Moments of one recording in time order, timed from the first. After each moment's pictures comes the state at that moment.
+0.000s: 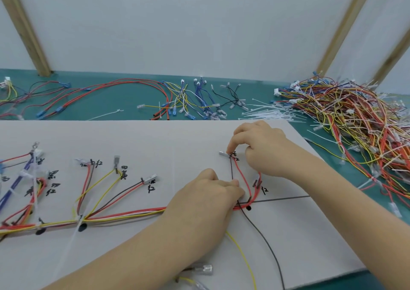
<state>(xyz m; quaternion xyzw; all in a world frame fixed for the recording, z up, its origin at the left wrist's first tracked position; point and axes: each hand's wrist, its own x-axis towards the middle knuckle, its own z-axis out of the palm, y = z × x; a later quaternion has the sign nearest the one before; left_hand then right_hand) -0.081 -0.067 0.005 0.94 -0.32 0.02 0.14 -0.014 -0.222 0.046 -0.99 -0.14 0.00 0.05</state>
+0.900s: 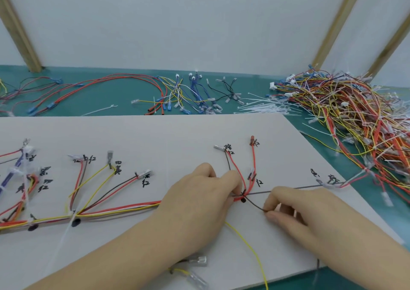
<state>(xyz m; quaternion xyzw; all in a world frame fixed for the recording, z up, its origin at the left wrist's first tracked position) -0.086 -0.065 0.005 0.92 -0.31 0.04 0.24 -0.140 -0.250 0.040 -0.98 -0.11 0.01 0.15</state>
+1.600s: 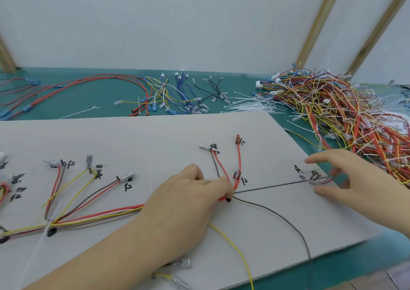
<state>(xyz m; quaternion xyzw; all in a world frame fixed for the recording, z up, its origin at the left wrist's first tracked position) -0.087 -0.066 0.003 0.92 -0.34 0.05 0.19 -0.117 -0.358 0.035 -0.99 -0.03 -0.07 0.13</state>
